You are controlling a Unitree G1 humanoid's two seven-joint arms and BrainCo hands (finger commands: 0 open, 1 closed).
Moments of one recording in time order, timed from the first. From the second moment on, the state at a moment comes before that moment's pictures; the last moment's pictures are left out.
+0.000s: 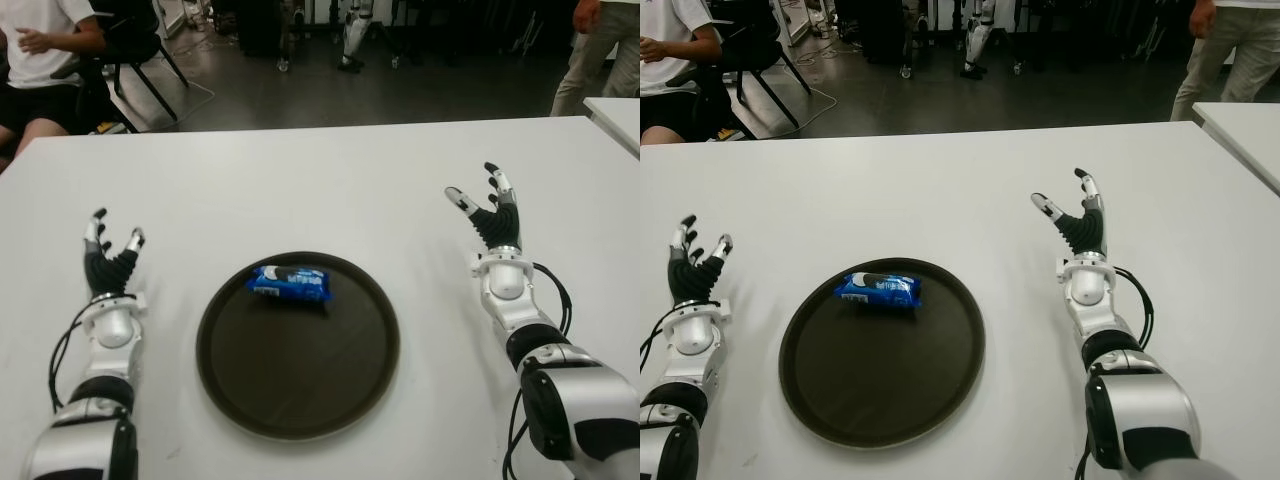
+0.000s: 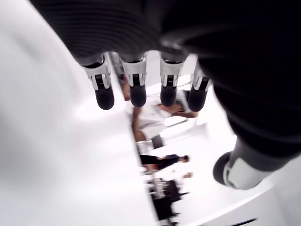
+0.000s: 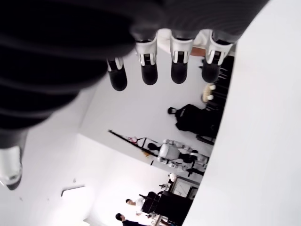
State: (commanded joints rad) left arm -0.44 0.28 0.21 1.14 0.02 -0.65 0.33; right arm -0.68 -0.18 -0.06 1.26 -0.20 -0.64 -0.38
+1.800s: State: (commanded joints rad) left arm -0.44 0.28 0.22 1.12 0.01 -0.64 0.31; right arm -0.68 -0.18 -0.05 1.27 -0.20 -0.65 -0.37
